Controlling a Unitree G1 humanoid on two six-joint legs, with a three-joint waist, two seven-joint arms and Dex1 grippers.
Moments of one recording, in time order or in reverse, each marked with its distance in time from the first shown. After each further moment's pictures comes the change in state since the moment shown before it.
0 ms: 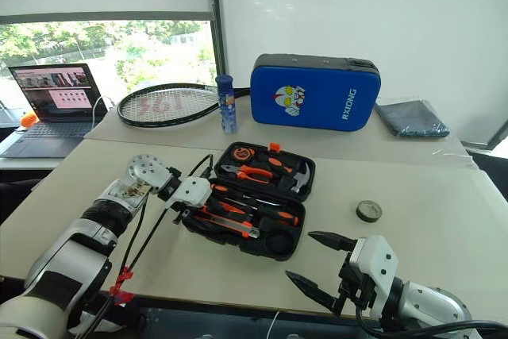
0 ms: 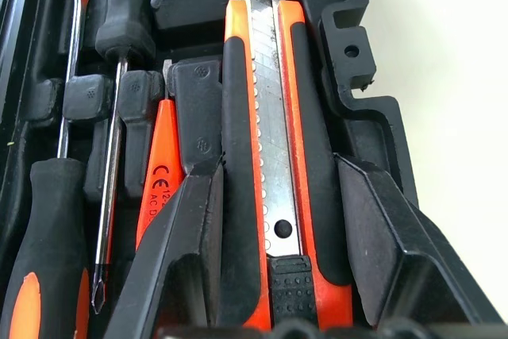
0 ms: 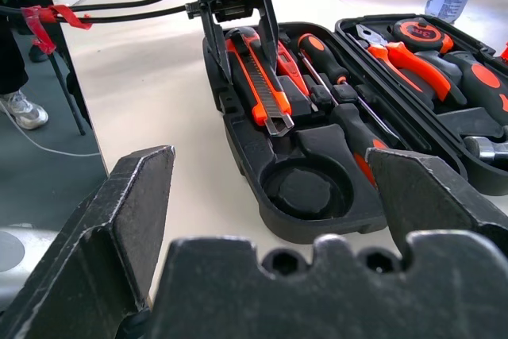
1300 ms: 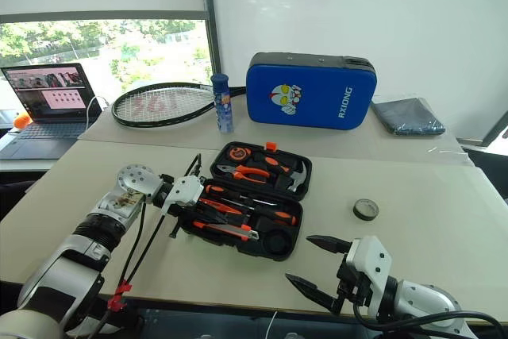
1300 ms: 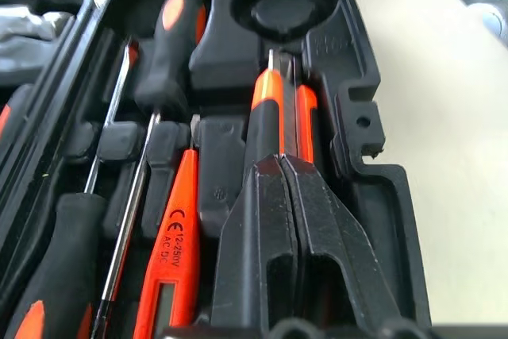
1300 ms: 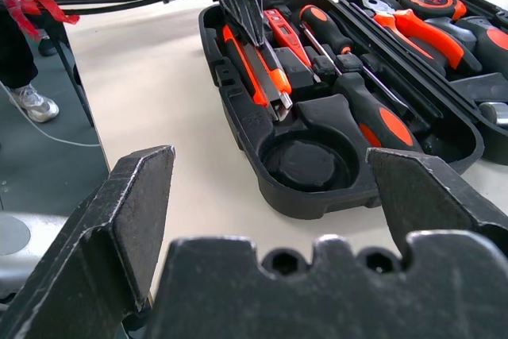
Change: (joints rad) left arm 0.122 0.026 0.067 -0.126 -0.149 0.052 0.038; right arm -0.028 0.020 0.038 0.079 -0.037 -0.013 0.061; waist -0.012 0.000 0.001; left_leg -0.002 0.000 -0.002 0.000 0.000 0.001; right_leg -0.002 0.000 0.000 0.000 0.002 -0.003
